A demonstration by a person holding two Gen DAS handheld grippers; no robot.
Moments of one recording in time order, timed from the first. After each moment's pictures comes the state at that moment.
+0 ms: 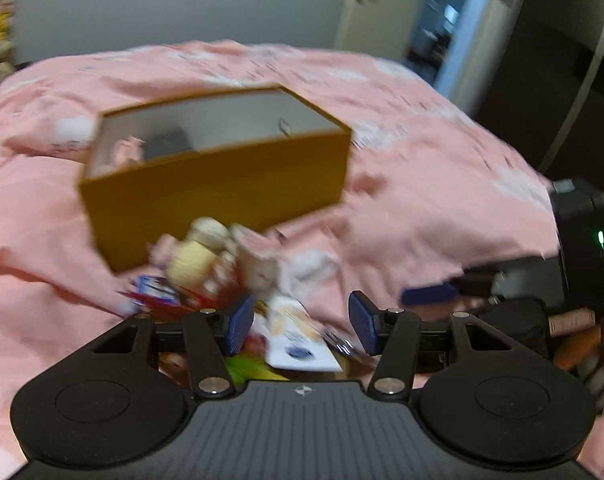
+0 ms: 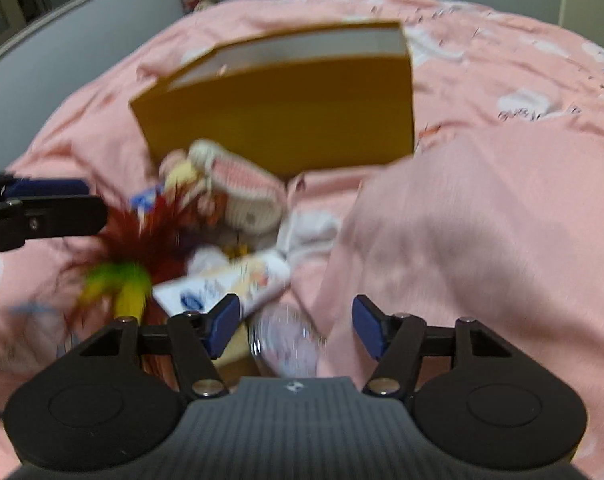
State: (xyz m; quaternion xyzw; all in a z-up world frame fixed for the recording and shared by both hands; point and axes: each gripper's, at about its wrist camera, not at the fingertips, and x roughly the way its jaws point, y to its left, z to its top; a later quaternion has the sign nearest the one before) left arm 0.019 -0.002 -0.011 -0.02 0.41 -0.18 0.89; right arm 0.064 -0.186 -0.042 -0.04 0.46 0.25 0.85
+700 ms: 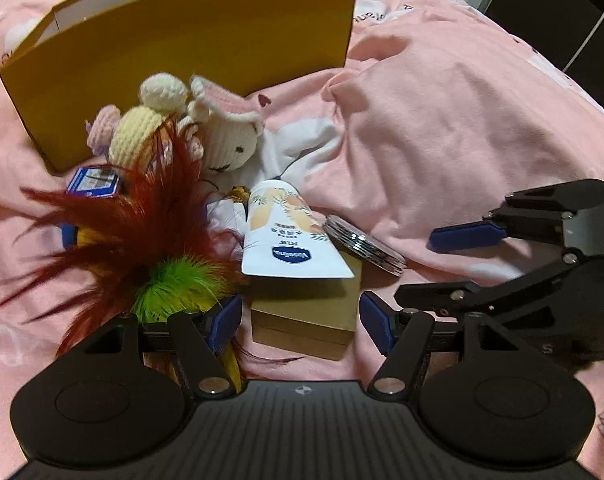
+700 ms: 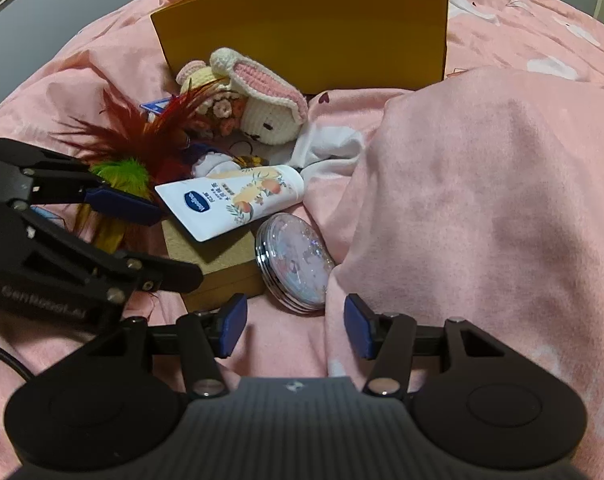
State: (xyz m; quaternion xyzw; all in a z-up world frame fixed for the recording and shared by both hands) left arm 0.047 -0.020 -0.091 0.00 0.54 -0.18 0.82; right arm 0.049 -0.189 -0.069 -0.10 0.50 0.27 0.81
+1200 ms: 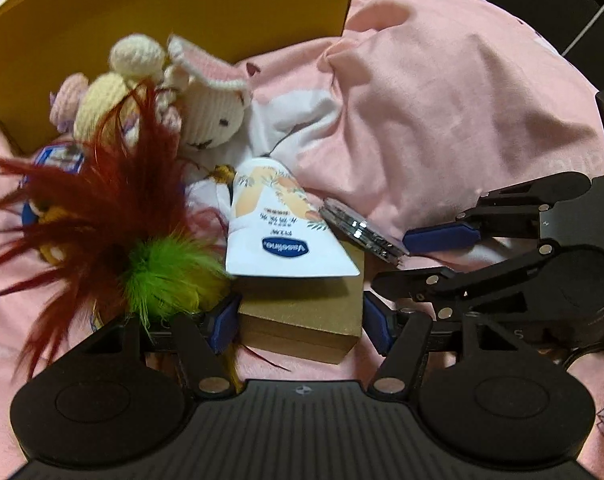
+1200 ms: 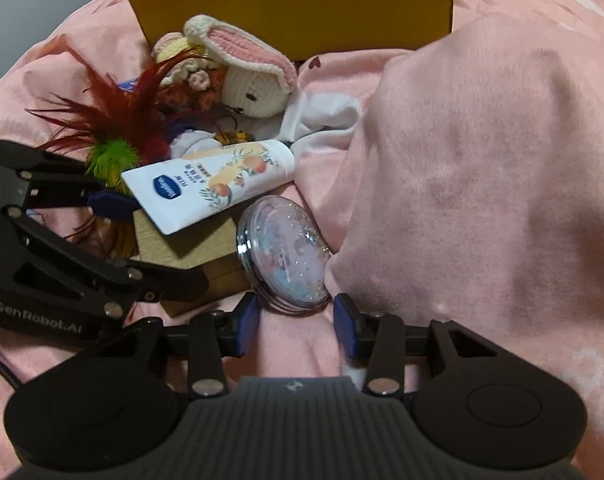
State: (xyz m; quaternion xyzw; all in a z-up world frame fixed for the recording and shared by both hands) left arm 0.058 -0.025 -0.114 -0.01 0.57 -0.20 0.80; right arm 0.070 -0.186 -0.098 -0.08 0.54 0.27 0.79
